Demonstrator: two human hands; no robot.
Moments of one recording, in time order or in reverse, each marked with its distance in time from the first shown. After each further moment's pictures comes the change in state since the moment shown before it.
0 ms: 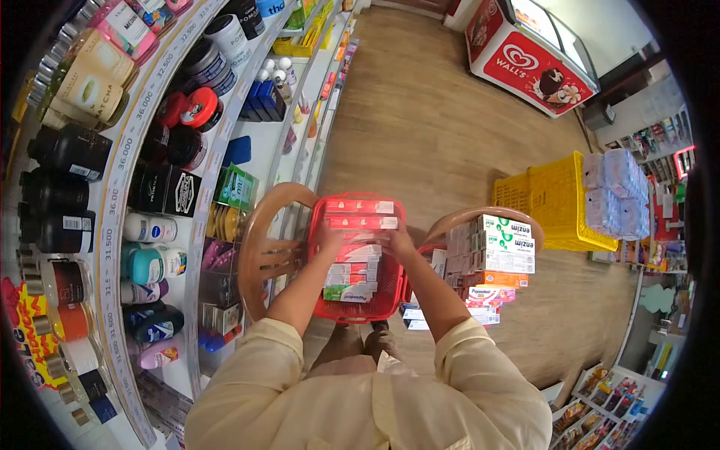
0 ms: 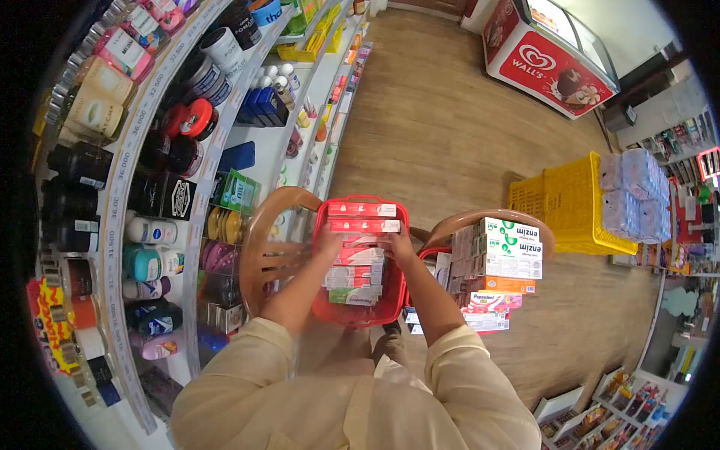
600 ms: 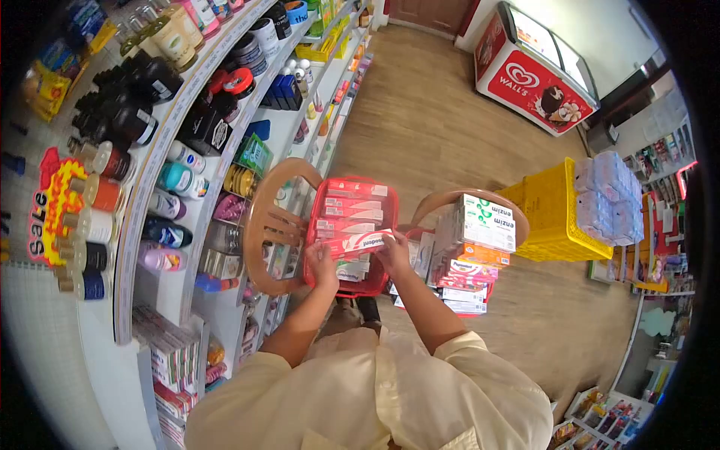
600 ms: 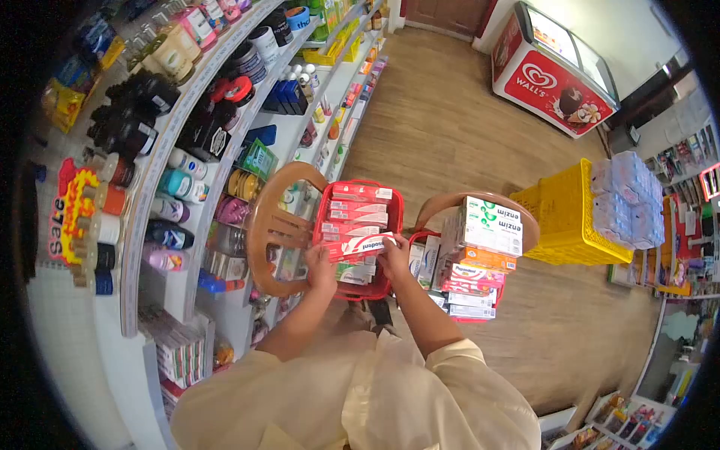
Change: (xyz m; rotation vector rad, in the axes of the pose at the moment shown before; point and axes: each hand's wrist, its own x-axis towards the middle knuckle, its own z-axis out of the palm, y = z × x) left_hand -0.193 0.013 -0.057 -1.178 0.127 -0.224; right_hand -0.107 0.056 -0.014 0.540 -0.009 -0.179
